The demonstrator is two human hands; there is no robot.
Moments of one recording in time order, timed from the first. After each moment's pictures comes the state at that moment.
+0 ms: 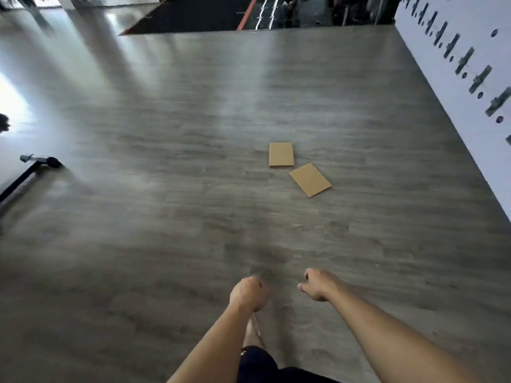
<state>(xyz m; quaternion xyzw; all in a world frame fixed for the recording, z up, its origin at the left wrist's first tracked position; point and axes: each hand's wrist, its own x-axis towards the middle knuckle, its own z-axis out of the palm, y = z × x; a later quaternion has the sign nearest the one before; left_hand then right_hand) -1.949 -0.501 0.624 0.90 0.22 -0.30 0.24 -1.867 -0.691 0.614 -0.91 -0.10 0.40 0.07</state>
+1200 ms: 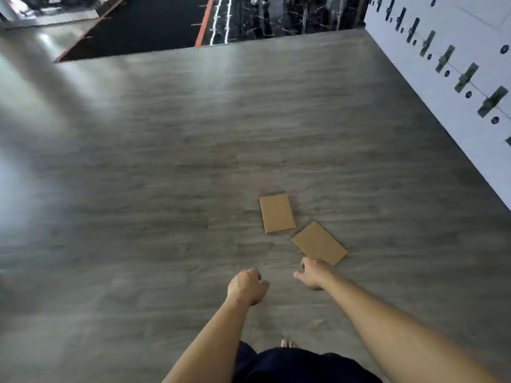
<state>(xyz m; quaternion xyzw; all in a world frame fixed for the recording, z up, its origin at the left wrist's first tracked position) -1.312 -0.283 0.621 0.92 0.14 -0.32 0.19 -1.257 -0.483 0.620 -0.91 -0.04 0.40 0.11</state>
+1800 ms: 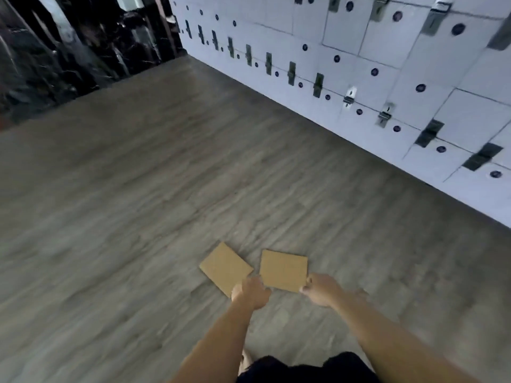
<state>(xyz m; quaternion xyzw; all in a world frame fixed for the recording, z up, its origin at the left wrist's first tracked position) -1.009 -0.329 0.605 0.89 -0.22 -0.39 0.06 -1.126 -0.503 0.623 -0.85 0.29 0.34 0.27</state>
